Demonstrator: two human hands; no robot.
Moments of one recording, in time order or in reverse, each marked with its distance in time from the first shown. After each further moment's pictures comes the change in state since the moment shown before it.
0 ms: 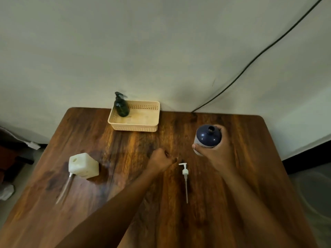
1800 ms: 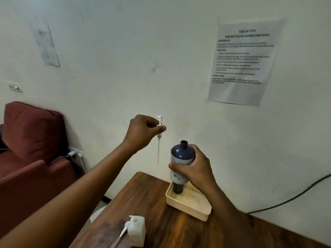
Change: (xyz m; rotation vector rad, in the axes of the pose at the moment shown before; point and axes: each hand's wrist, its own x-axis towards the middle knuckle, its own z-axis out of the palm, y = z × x) left_hand -0.180 0.137 -0.430 -0.100 0.848 0.405; right_hand 0.028 -0.291 0.154 0.077 -0.413 -0.444
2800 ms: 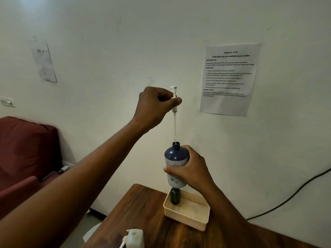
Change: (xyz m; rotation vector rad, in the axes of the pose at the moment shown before) left_hand 0.016 0.122 -0.030 -0.177 0.059 0.280; right_hand -0.004 -0.049 -0.017 -0.084 -0.034 -0.063
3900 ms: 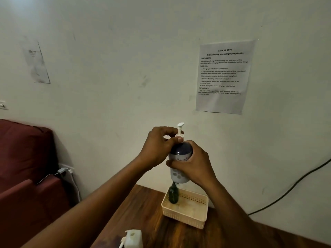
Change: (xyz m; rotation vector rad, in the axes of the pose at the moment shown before) left_hand -0.067 -0.051 0.050 -0.084 -0.179 -0.143; right_hand 0.004 -0.001 -0.016 -0.061 0.111 0.013
